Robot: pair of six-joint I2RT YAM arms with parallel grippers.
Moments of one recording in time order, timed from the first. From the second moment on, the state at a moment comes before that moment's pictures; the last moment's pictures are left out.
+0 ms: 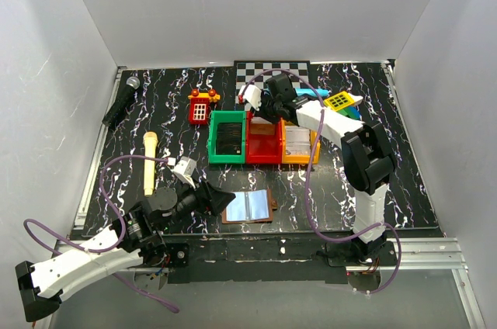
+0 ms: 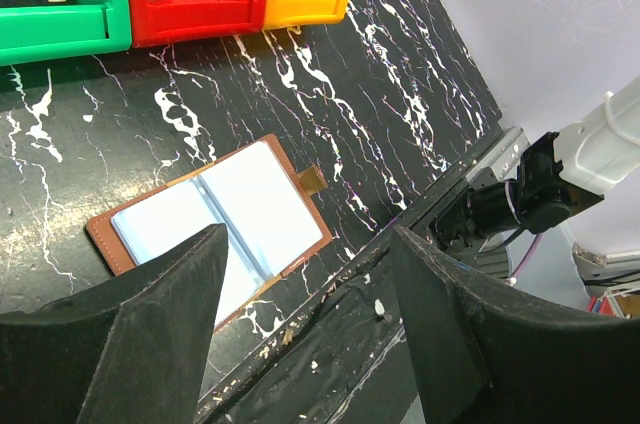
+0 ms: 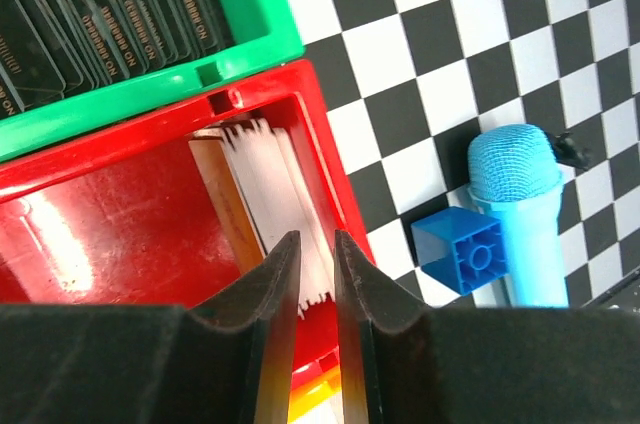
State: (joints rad) left arm -1.02 0.37 0.30 -0.16 -0.17 -0.71; right arm 0.59 1.96 1.50 -0.32 -0.19 -0.70
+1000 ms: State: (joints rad) left arm -1.02 0.51 0.30 -0.22 -0.28 -0.89; right arm 0.83 1.18 0.87 -0.32 -0.20 0.29
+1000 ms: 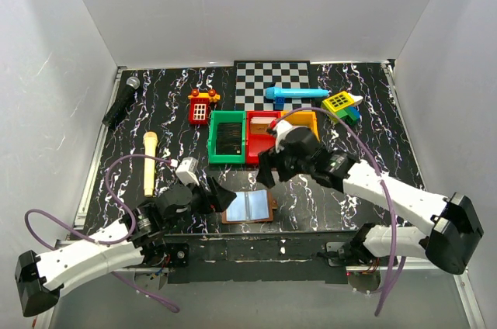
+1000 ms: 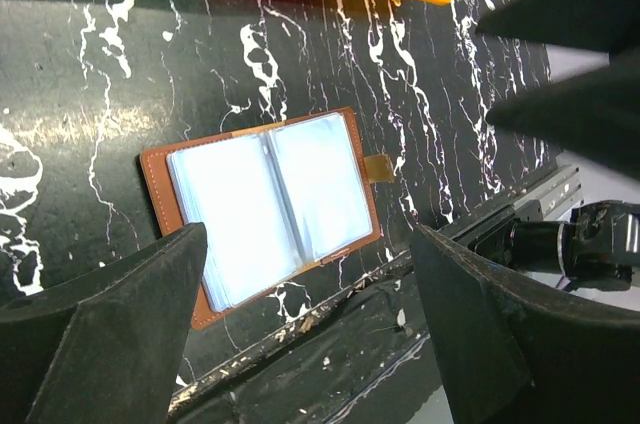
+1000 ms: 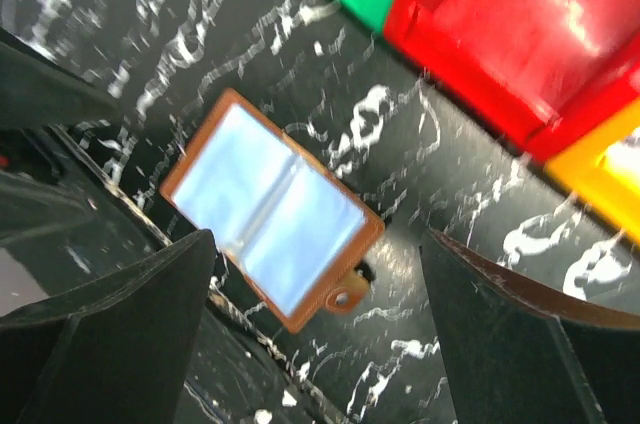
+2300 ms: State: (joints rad) left arm -1.02 0.58 0.30 -0.29 -0.27 -1.08; right arm 1.05 1.50 0.90 -0.67 0.15 0.58
